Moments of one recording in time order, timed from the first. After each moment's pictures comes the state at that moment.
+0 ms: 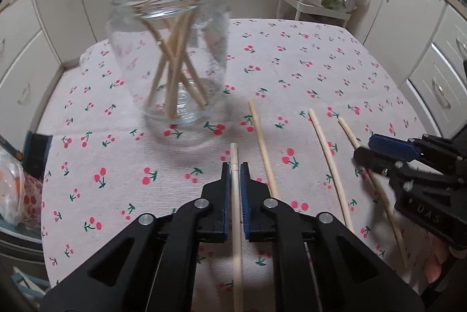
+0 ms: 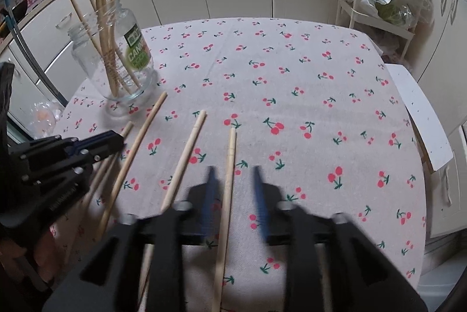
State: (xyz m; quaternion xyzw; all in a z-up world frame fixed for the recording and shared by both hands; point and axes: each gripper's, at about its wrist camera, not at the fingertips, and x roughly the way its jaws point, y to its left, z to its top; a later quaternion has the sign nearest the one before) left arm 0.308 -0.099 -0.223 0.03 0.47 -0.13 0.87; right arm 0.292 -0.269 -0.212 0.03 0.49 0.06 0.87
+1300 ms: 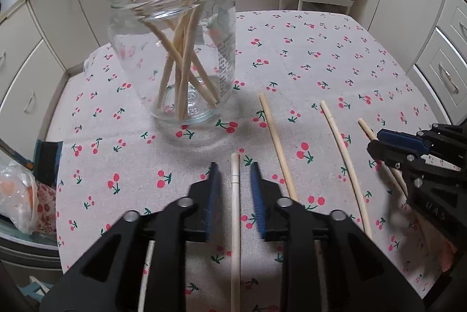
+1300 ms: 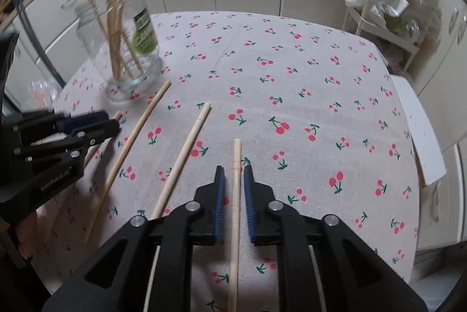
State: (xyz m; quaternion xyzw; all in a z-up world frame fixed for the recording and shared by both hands) left arm 0.312 -0.101 -0.223 0.08 0.48 -0.12 0.86; right arm 0.290 -0.256 -0.214 -0.03 0.50 0.07 0.86
